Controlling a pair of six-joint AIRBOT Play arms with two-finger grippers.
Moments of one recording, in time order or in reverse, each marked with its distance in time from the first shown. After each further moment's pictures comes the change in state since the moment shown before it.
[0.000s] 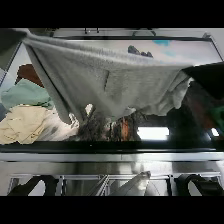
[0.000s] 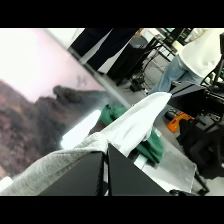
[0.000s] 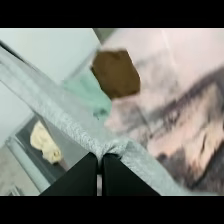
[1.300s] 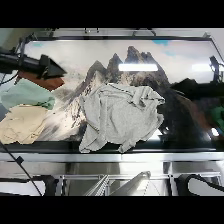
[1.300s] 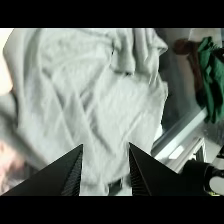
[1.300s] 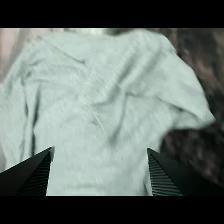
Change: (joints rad) left arm -0.036 -0.672 0.058 0.453 -0.074 -0.061; right arm -0.293 -0.688 -0.142 -0.198 0.000 -0.117
